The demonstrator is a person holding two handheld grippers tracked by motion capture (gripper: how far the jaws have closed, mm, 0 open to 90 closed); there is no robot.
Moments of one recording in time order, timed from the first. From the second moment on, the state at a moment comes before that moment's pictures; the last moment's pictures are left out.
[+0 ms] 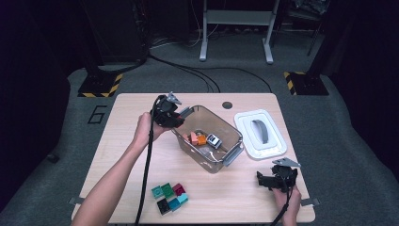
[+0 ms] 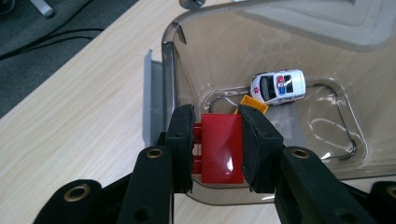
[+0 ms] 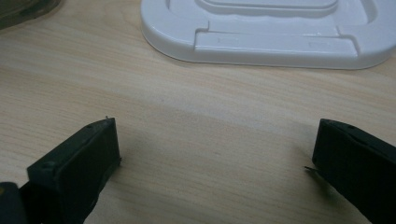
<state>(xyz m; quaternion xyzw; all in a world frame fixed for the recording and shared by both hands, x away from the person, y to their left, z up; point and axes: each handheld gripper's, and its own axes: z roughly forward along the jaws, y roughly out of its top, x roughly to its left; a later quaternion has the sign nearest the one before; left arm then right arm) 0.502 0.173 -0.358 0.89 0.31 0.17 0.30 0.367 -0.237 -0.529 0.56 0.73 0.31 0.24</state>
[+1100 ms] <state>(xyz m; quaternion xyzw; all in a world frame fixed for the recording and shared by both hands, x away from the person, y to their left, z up) 0.479 0.193 -0.357 0.88 0.31 0.15 0.31 0.367 -0.237 -0.529 0.56 0.73 0.31 0.24</state>
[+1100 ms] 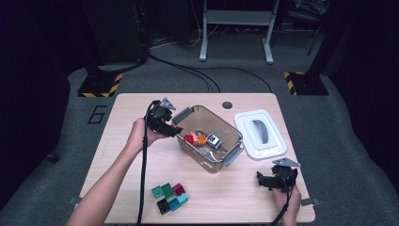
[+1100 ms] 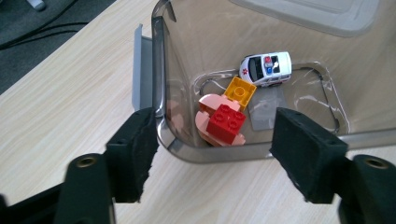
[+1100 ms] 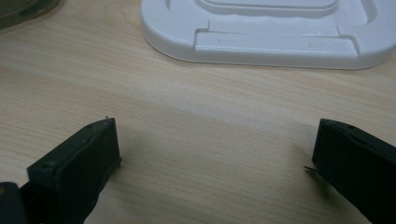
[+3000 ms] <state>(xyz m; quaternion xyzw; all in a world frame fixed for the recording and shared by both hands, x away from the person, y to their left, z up) 0.344 0.255 -0.491 0.89 0.33 0.06 0.29 0.367 -0.237 -0.529 0.56 0.73 0.31 0.24</state>
